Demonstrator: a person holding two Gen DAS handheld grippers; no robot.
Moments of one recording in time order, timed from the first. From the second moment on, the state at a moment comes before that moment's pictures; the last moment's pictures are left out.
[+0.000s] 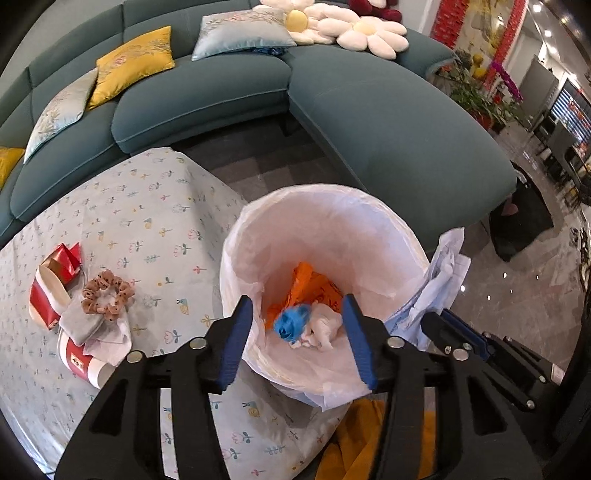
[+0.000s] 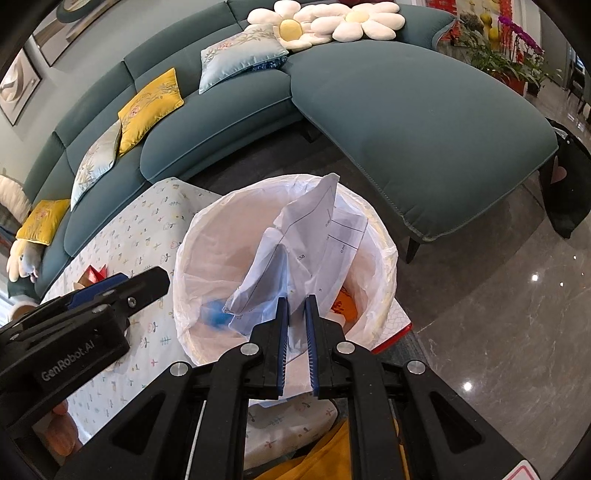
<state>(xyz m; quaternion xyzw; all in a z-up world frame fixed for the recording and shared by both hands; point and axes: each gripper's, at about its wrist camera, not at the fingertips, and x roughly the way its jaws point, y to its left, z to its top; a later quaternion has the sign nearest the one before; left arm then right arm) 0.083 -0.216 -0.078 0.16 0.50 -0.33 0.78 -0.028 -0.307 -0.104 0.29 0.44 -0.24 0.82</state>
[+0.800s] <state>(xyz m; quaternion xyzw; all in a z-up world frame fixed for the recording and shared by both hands) 0.100 -0.189 -0.081 0.14 0.51 -0.29 0.80 0.000 -0.296 -0.093 0.26 0.44 -0.23 0.83</state>
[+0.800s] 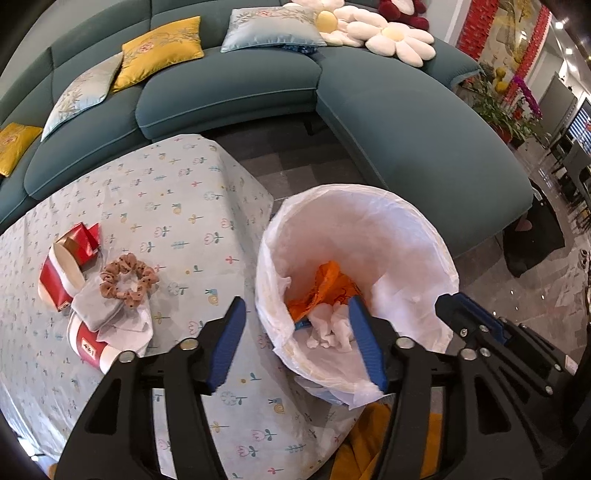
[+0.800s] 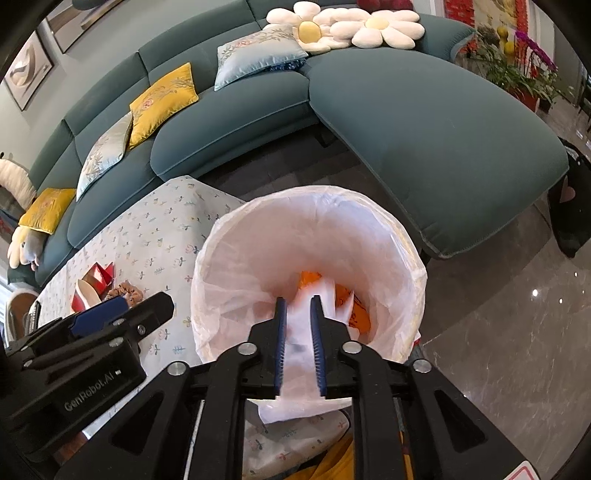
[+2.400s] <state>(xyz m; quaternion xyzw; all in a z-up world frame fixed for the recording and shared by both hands) 0.148 0.009 -0.111 -0.01 0.57 -0.10 0.82 0.056 -0.174 -0.083 0.19 0.47 -0.15 0.85</state>
